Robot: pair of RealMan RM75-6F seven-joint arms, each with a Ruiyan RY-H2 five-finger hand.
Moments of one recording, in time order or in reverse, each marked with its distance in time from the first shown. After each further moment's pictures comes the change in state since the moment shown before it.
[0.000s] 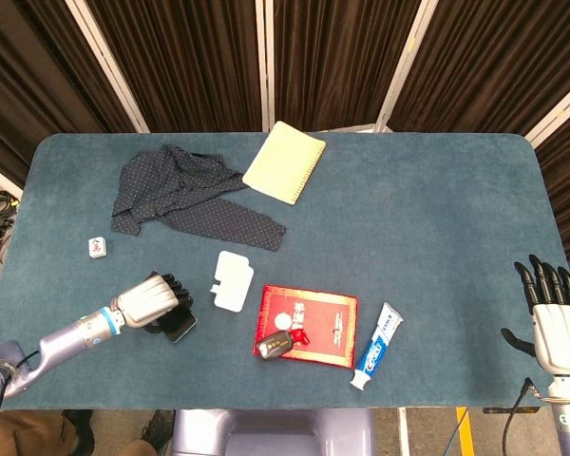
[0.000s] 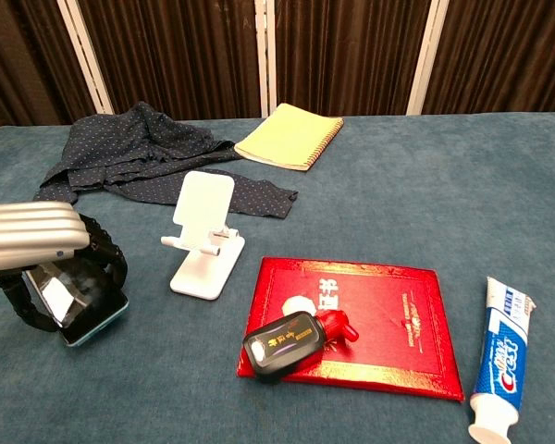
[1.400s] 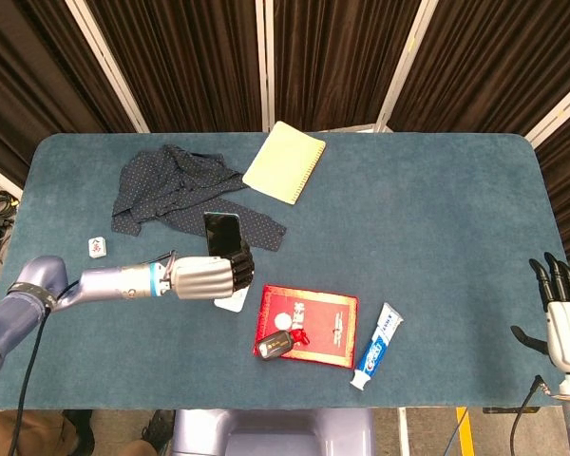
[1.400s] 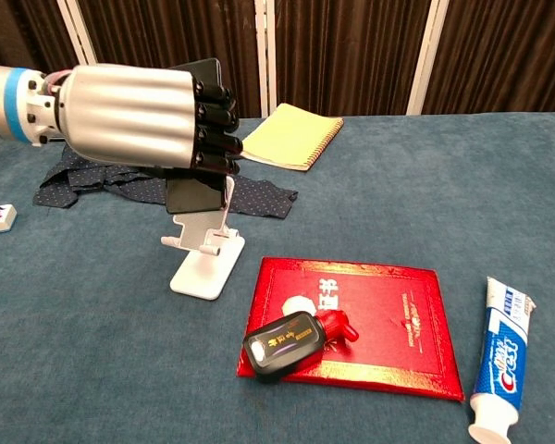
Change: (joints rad) left arm -0.350 -0.017 -0.103 0.194 0.300 0.258 0.542; right arm -0.003 0.017 0.019 0.016 0.049 -0.016 0.056
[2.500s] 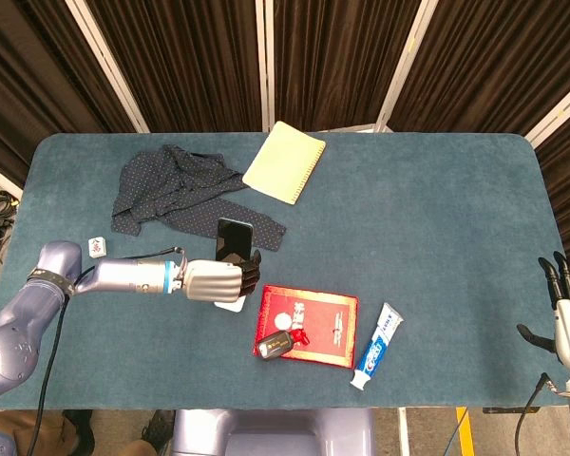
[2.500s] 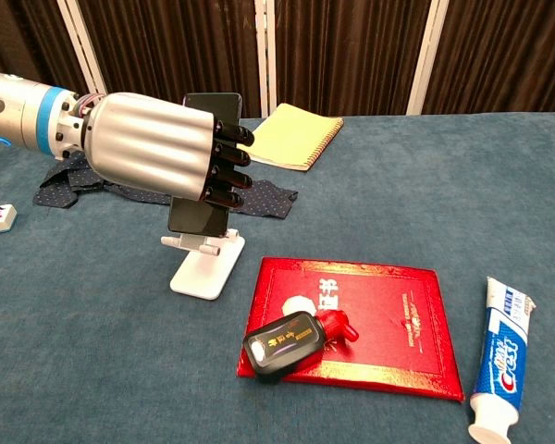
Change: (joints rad) left arm -0.071 -0.087 0.131 0.179 0.000 0.026 -0.082; right arm 0.001 0.011 0.010 0.009 0.031 -0.023 0.037
